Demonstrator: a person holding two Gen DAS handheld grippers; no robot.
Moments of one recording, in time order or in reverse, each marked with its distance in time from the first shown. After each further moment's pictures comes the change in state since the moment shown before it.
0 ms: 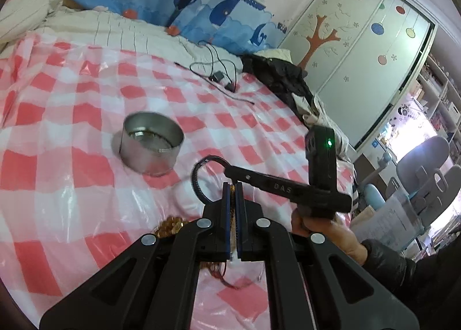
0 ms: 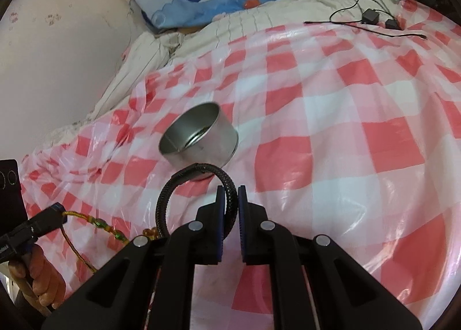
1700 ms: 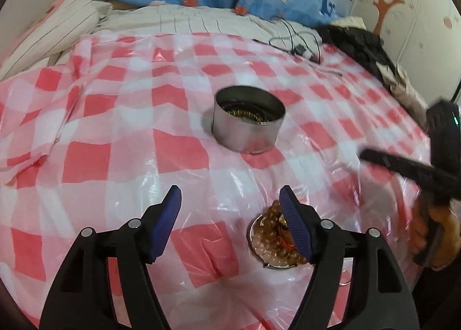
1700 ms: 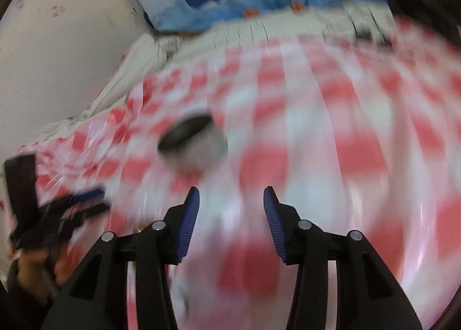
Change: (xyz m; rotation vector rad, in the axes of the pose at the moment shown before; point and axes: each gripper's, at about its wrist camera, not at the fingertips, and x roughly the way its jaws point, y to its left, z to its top) left arm 0.027 0.037 -0.015 0.060 0.127 0.468; right arm -0.035 -0.016 -0.027 -0.028 0.081 -0.013
